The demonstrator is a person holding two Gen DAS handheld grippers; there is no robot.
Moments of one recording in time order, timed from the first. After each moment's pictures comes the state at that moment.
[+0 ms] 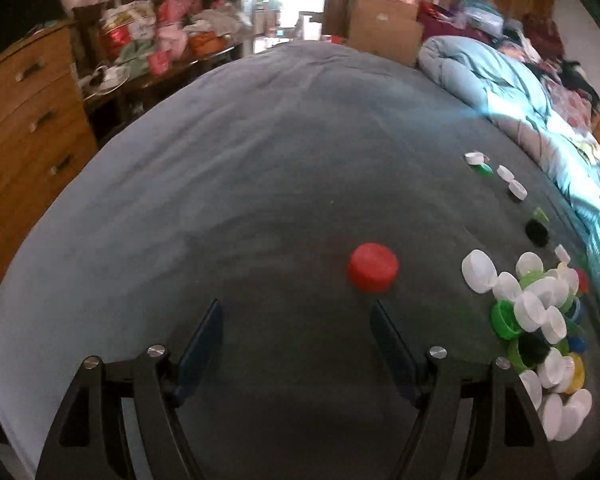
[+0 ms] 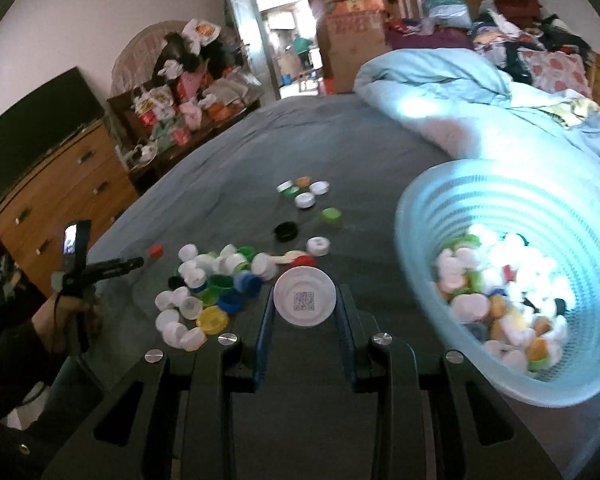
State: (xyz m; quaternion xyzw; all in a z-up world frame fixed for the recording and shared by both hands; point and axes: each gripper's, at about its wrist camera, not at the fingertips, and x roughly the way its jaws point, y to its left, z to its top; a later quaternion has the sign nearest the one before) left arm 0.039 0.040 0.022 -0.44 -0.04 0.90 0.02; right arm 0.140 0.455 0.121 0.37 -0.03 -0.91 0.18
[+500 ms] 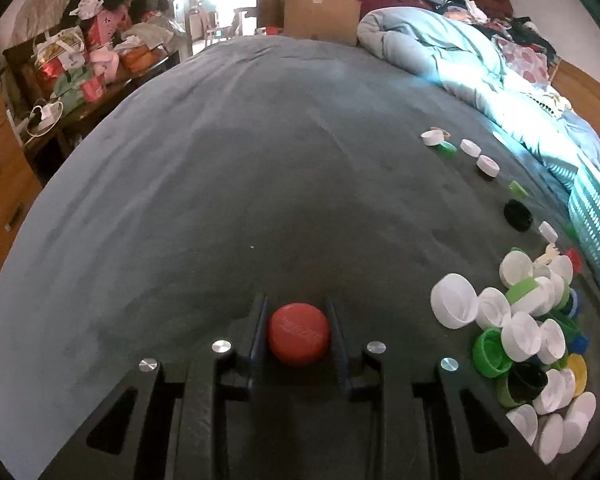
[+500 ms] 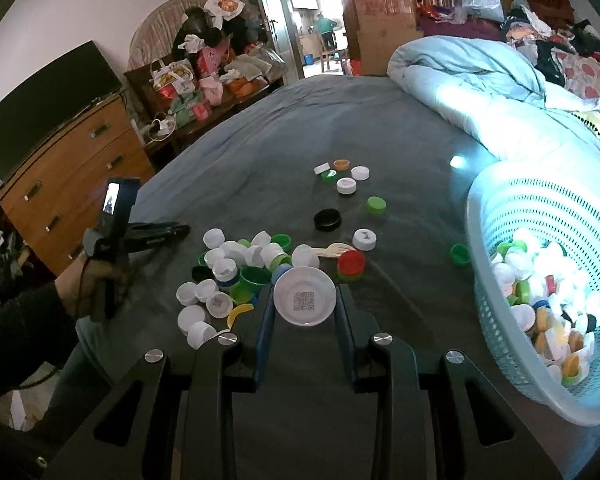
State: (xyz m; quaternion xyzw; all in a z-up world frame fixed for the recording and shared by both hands) left arm -0.004 0.070 0.016 -0.44 0.02 0.89 0.10; right arm 0.127 0.420 0.109 0.40 -0.02 -0.89 0.20
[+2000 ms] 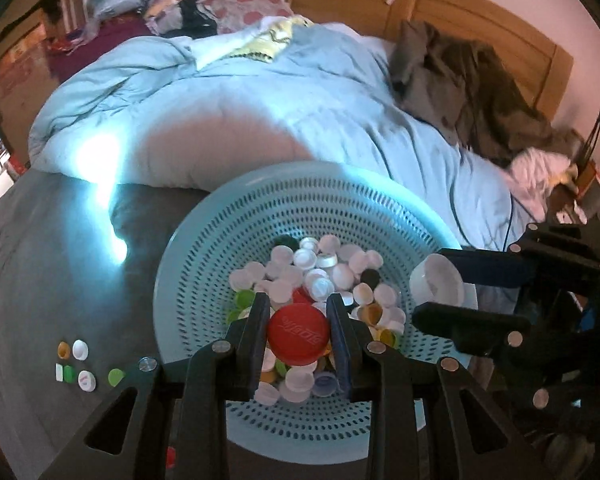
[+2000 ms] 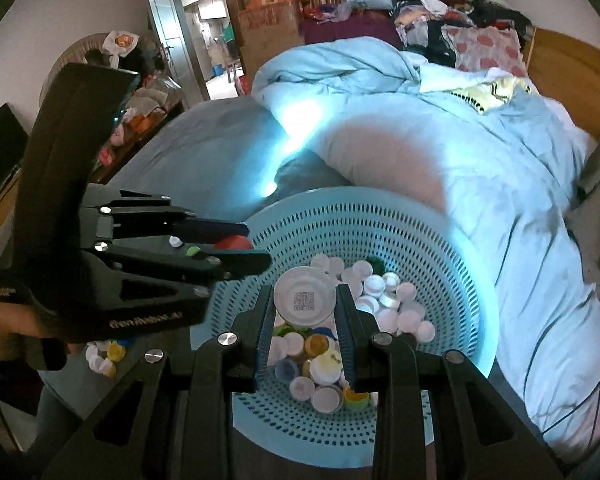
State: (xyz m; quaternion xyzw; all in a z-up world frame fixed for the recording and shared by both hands) left arm 0.054 0.572 0.204 -0.43 0.21 0.77 0.43; right arm 0.094 0.652 0.197 0.42 -0.05 -0.91 0.06
